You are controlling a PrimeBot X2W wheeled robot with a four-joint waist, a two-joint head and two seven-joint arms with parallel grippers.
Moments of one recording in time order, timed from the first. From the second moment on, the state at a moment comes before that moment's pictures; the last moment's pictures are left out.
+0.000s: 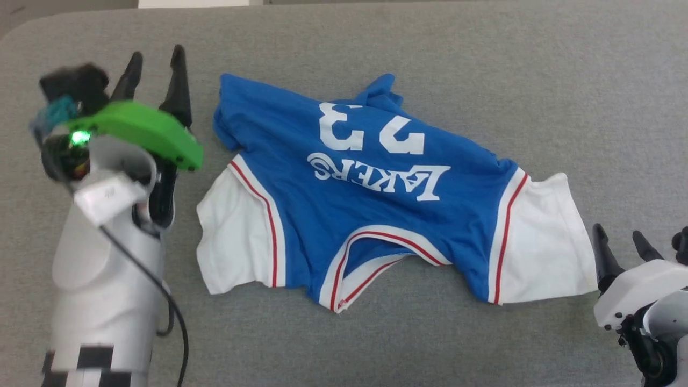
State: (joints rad) left arm -0.72 0.20 -0.07 0.49 -0.43 -0.06 -0.04; right arm -0.12 -0.05 -0.30 0.08 0.18 0.13 0.28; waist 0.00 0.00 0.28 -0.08
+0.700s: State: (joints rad) left arm -0.14 0.16 -0.03 0.07 -0.40 0.05 -0.23; right arm -0.04 -0.06 -0.26 0.07 0.06 0.13 0.72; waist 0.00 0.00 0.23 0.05
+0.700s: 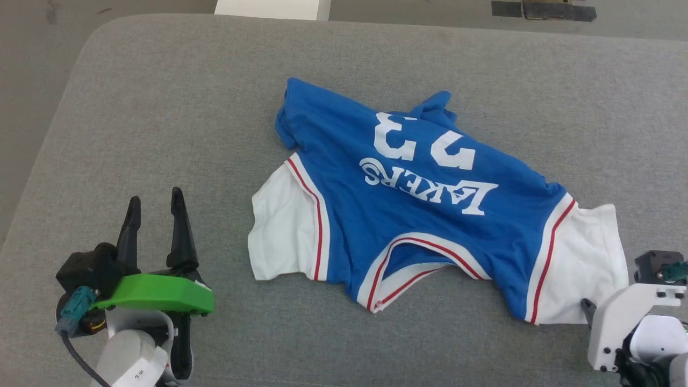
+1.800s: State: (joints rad) left arm -0.28 0.19 -0.30 0.20 -0.45 0.07 0.57; right arm -0.03 -0.05 -0.24 0.04 0.15 0.13 0.67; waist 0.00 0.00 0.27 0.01
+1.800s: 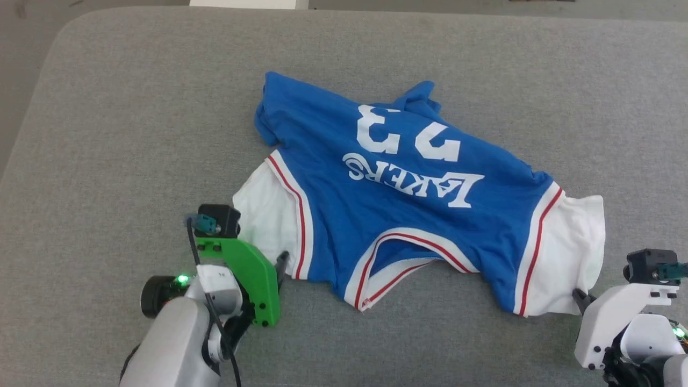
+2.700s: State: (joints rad) left arm -0.42 0.15 -0.03 -0.10 -0.79 0.02 0.50; right arm -0.24 -0.05 -0.29 -0.13 0.55 0.13 0.61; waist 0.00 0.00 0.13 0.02
